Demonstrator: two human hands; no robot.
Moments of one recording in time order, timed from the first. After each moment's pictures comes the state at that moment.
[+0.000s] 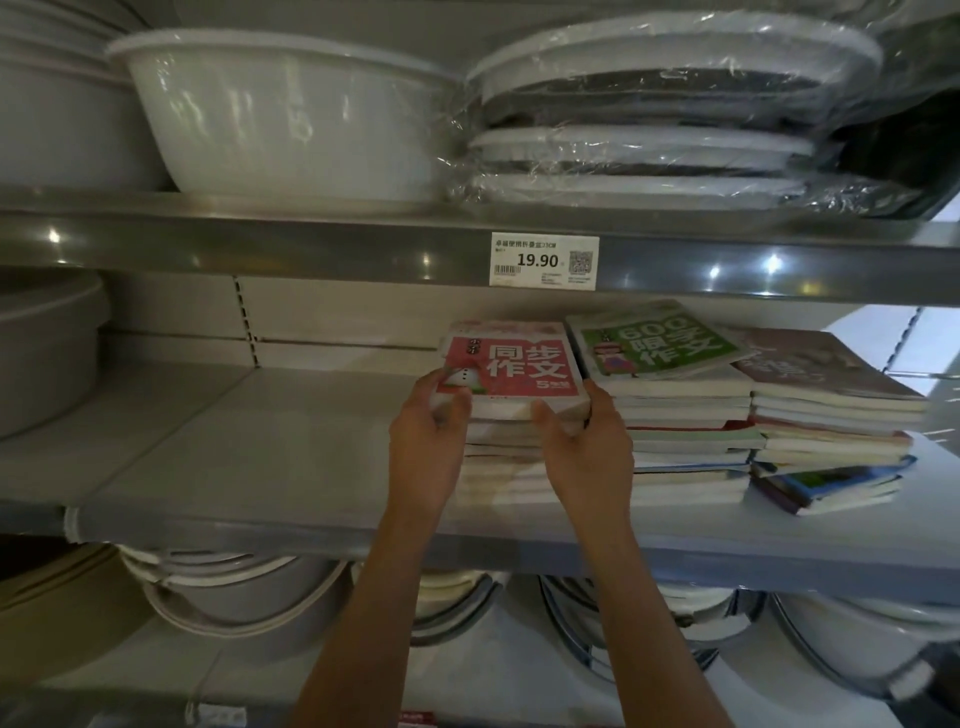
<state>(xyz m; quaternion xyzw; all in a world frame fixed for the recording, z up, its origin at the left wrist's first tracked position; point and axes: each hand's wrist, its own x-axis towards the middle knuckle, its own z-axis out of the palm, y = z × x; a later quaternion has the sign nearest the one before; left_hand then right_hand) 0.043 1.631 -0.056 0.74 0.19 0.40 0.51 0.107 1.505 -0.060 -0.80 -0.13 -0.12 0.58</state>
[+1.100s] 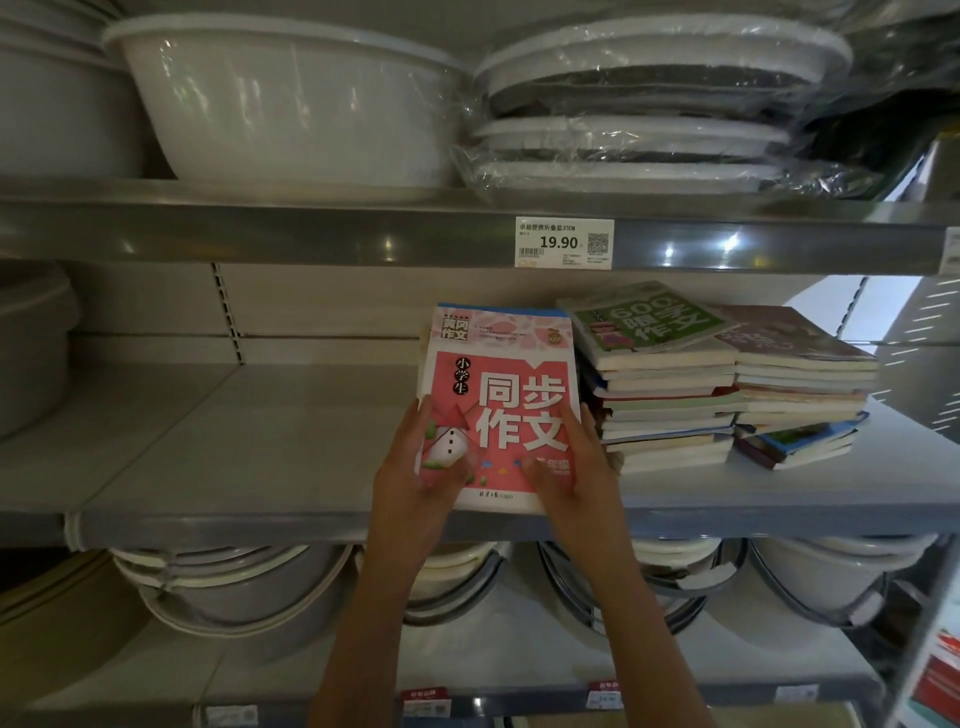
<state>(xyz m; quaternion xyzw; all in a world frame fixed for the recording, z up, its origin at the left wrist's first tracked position) -0.026 1.650 -0.095 0.73 0.08 0.32 0.60 0.051 1.496 -0.106 -0.78 -0.25 -0.06 0.58</state>
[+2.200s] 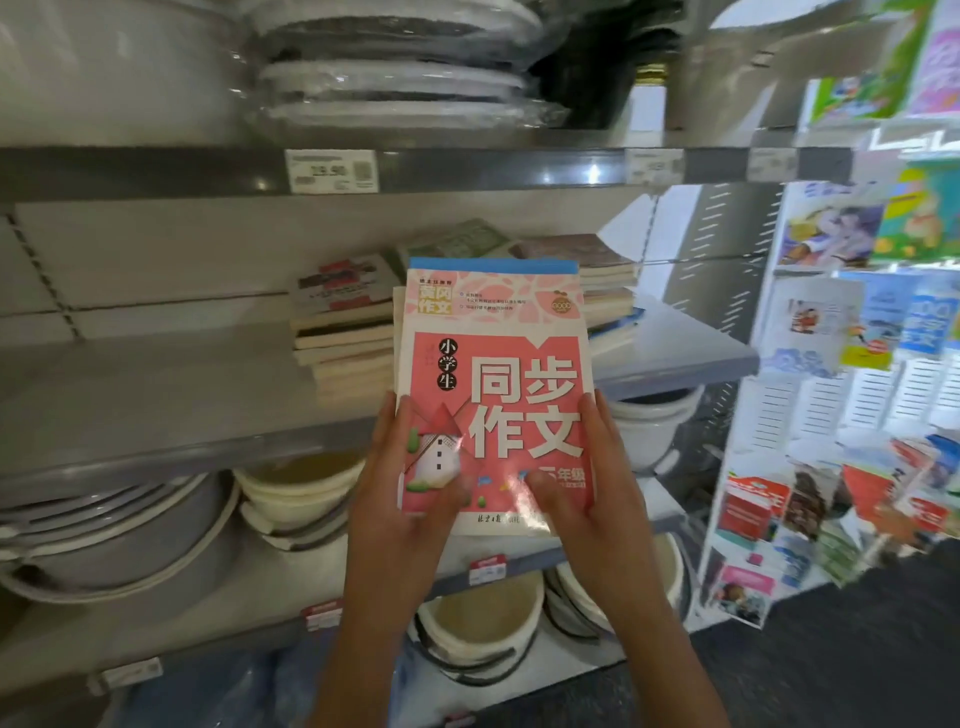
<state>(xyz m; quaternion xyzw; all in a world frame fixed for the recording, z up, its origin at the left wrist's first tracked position) -0.129 1.454 -0.108 0.71 -0.03 0.32 0.62 -0.087 1.287 -0.114 -0.77 -0.21 -0.21 0.56</state>
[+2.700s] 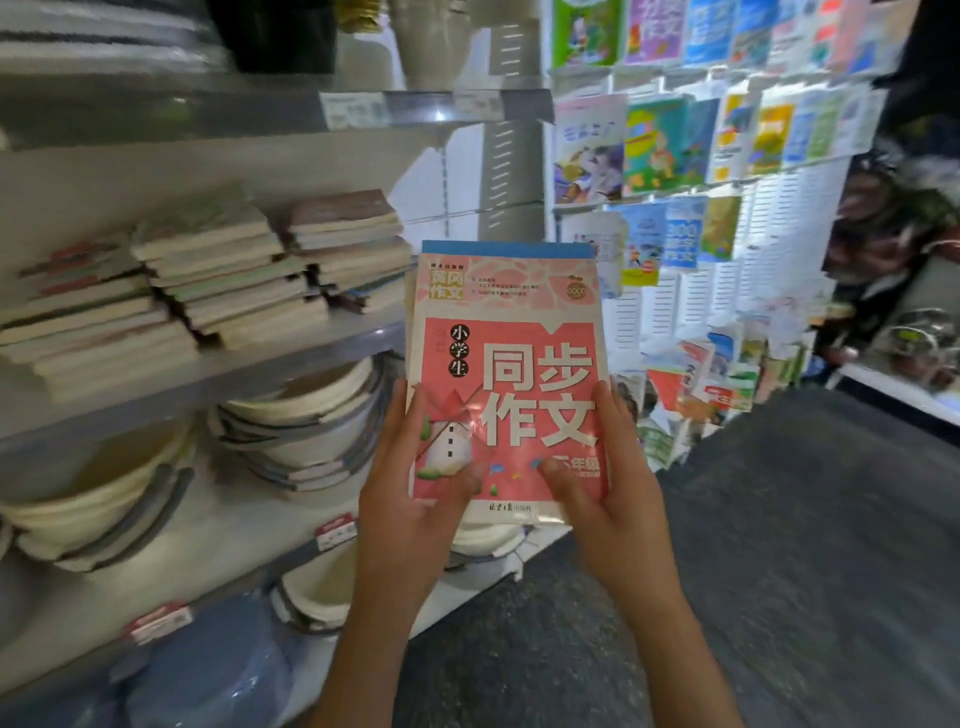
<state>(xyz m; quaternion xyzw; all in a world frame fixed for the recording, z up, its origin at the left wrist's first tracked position) -0.167 1.221 -0.124 0.71 -0.14 0.20 0.66 -0.184 1.044 -0.129 -0.79 -0.08 -0.25 0.56</state>
